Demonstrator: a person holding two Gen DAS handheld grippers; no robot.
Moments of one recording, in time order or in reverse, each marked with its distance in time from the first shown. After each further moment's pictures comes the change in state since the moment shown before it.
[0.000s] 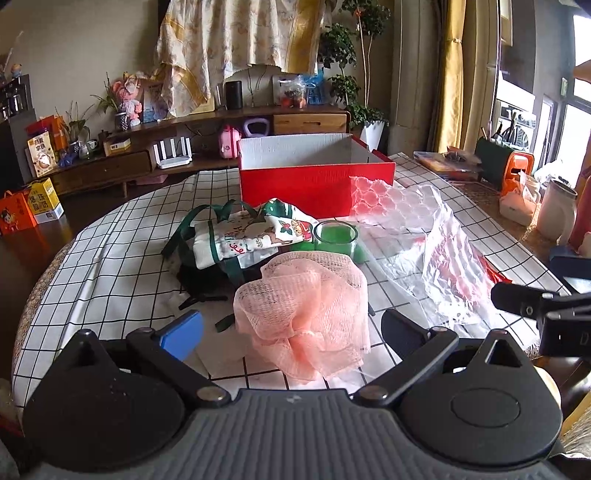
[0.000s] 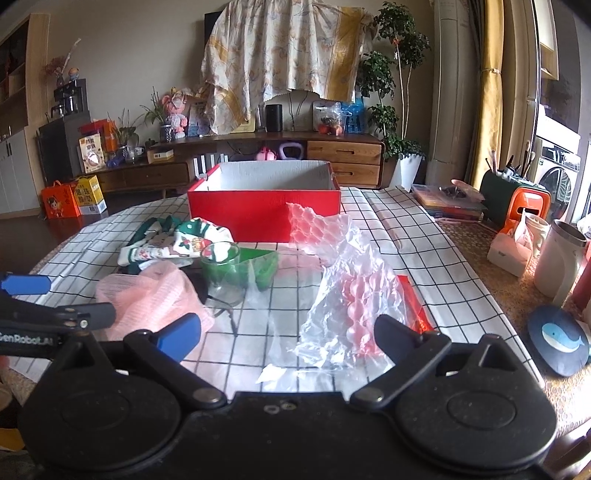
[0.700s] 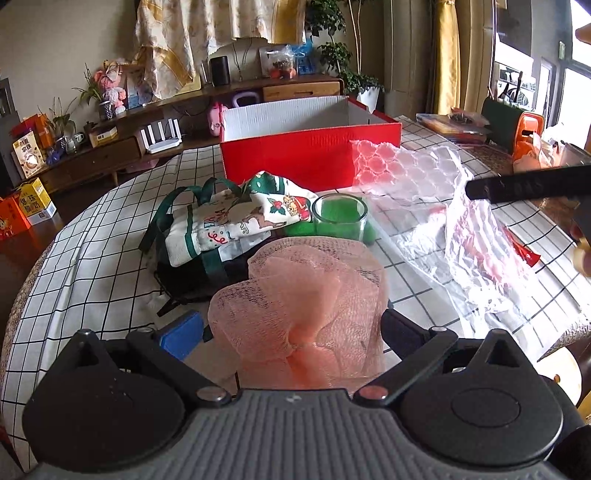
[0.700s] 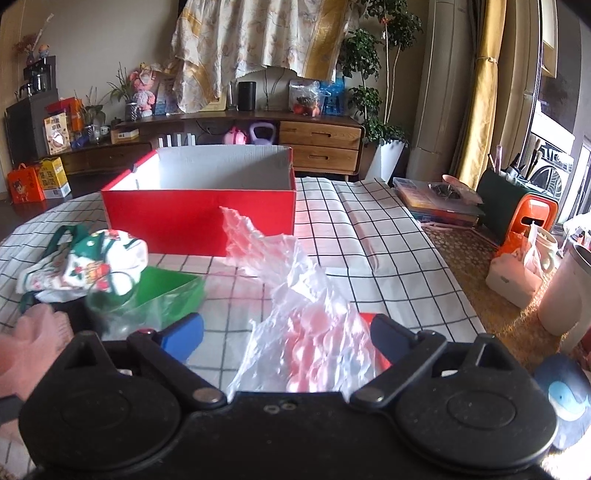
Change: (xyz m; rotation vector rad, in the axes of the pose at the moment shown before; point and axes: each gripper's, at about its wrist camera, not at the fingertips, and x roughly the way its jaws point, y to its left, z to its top) left arm 0.065 -0.007 0.010 0.069 0.096 0.004; right arm 0.128 -0.050 0.053 -0.026 0.071 -0.090
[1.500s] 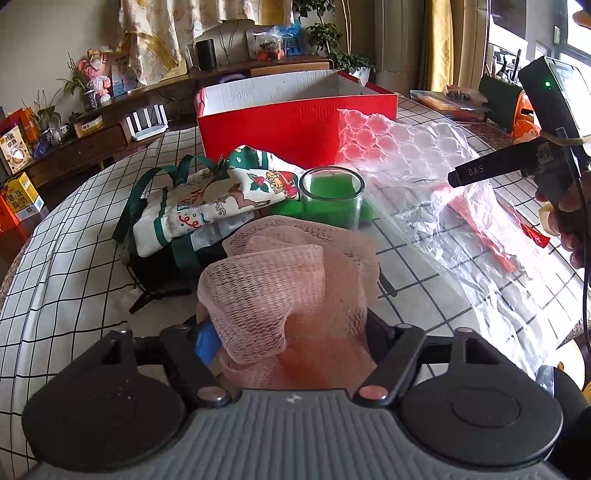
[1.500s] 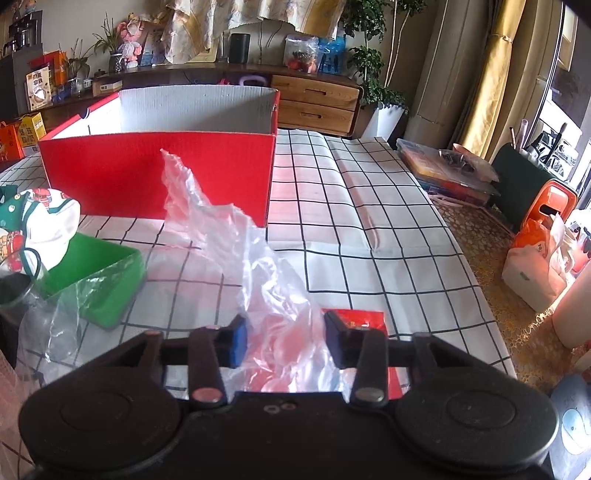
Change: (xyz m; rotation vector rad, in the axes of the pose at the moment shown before) left arm 0.041 -0.006 -0.001 0.032 0.060 -0.024; right arm 0.080 -0.011 0.004 -0.051 0.141 -0.051
